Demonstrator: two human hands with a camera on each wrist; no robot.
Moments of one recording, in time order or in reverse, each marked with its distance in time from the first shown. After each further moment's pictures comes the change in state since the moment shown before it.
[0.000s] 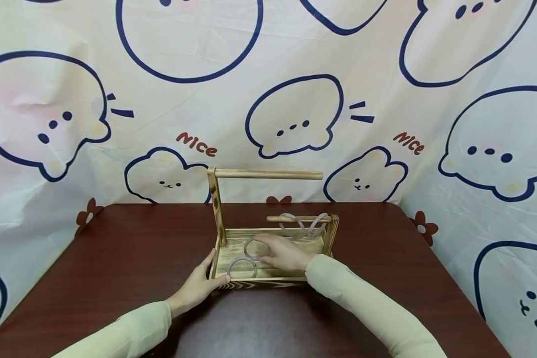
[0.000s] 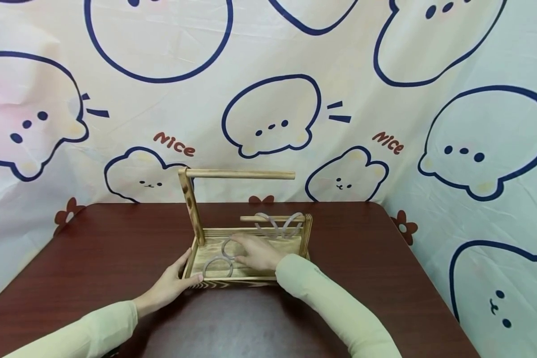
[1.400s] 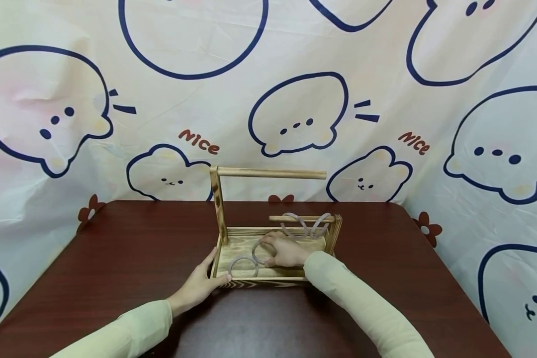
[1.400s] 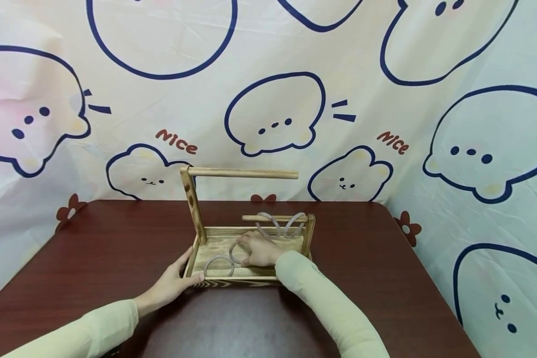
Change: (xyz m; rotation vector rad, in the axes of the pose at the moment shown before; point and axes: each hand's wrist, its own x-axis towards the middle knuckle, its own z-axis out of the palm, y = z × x) left_hand 0.001 -0.004 0.002 -0.033 0.013 -0.019; right_hand 0.012 0.019 0.010 -0.005 -0.122 0.127
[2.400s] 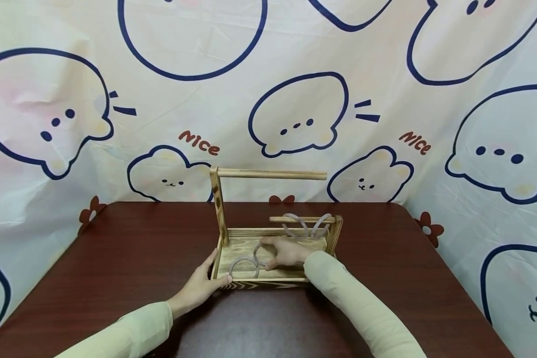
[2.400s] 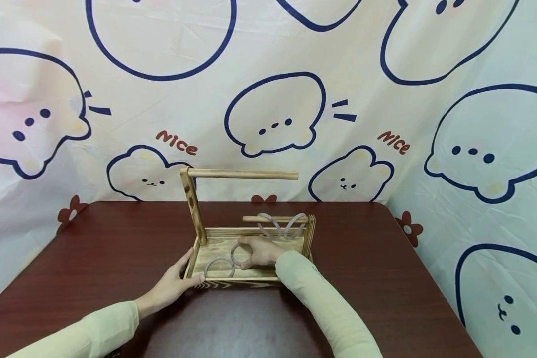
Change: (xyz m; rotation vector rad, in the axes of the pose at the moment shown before) left_hand -0.001 0.003 0.000 0.021 0.015 0.036; right_hand 0.004 0.004 0.001 0.199 -0.029 0.028
